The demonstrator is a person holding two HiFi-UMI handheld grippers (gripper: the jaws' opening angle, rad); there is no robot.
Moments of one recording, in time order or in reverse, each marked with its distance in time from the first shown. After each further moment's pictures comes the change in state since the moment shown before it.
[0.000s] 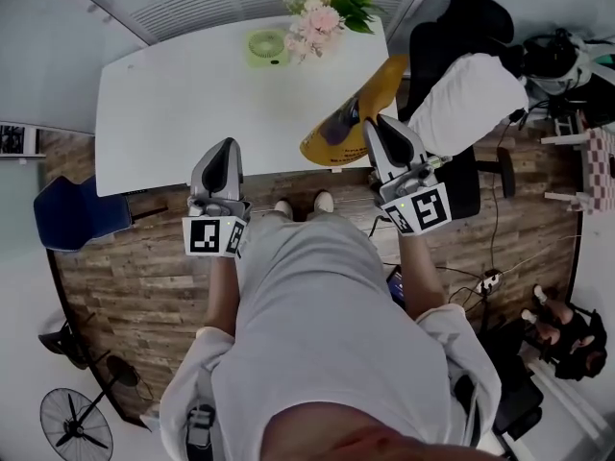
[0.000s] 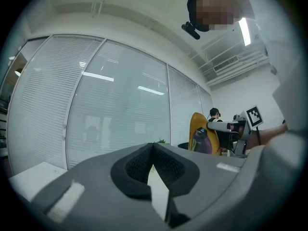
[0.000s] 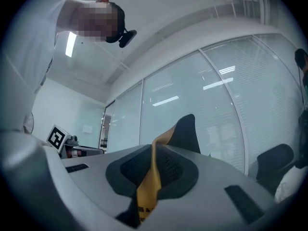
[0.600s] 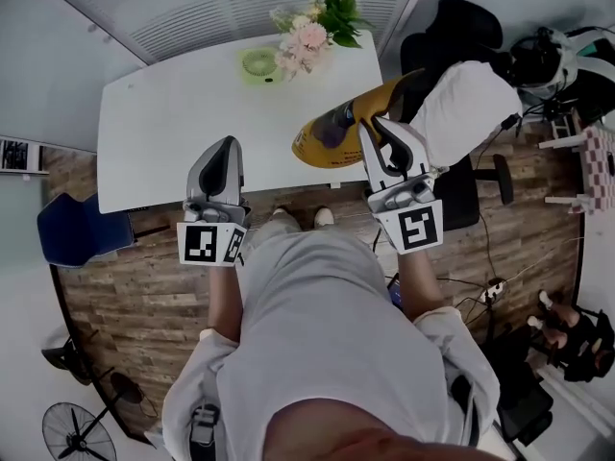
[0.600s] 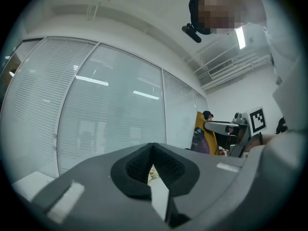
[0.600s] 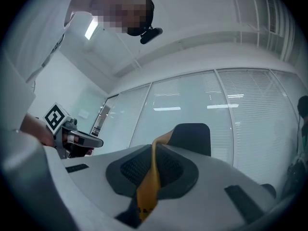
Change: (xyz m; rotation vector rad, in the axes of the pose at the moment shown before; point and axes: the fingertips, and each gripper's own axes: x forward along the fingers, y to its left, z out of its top) left arm 0.030 -0.022 0.050 0.023 -0.052 -0.052; right arm 0.009 0.001 0.058 -0.229 -0.063 -0.081
